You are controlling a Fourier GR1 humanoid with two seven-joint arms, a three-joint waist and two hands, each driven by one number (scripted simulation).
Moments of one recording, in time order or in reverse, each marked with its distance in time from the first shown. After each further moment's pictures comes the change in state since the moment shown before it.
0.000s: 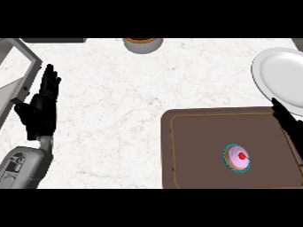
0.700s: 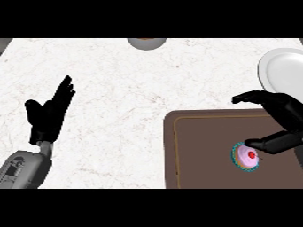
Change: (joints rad) left arm 0.028 0.033 -0.047 0.037 0.077 -0.188 0.113; right arm -0.236 0.012 0.035 0.007 -0.183 0.536 -0.494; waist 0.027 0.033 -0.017
